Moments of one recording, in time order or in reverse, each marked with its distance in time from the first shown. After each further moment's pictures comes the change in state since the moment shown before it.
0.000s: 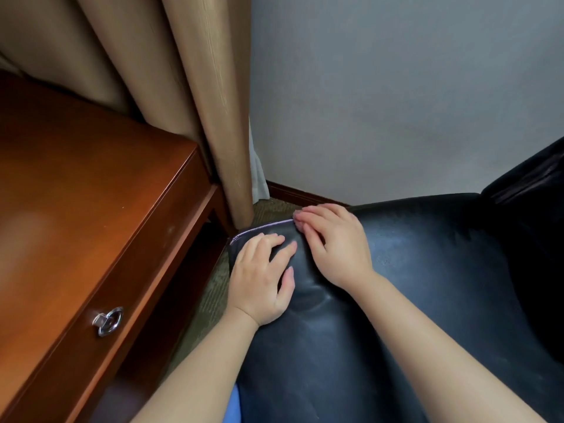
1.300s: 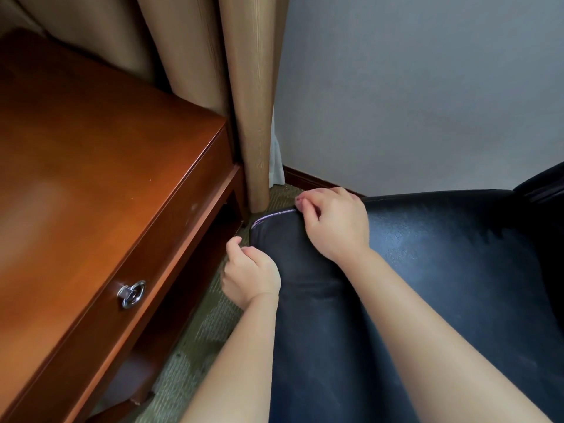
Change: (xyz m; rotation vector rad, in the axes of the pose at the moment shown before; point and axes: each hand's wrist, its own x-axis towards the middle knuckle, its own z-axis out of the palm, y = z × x) left_hand -0.012 -0.001 0.006 -0.110 0.257 -1.288; right_hand 0.023 -0.038 0.020 -0.037 -0.138 0.094
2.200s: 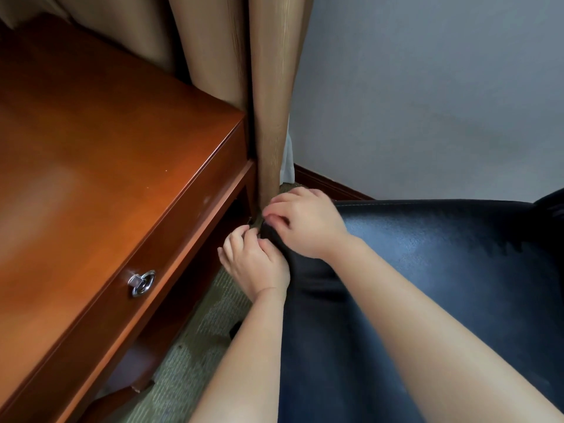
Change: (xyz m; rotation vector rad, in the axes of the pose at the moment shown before) left_hand 0.010 -0.007 0.015 -0.036 0.097 0.241; right_hand 0.016 -0.031 0.020 -0.122 -0.334 -0.349
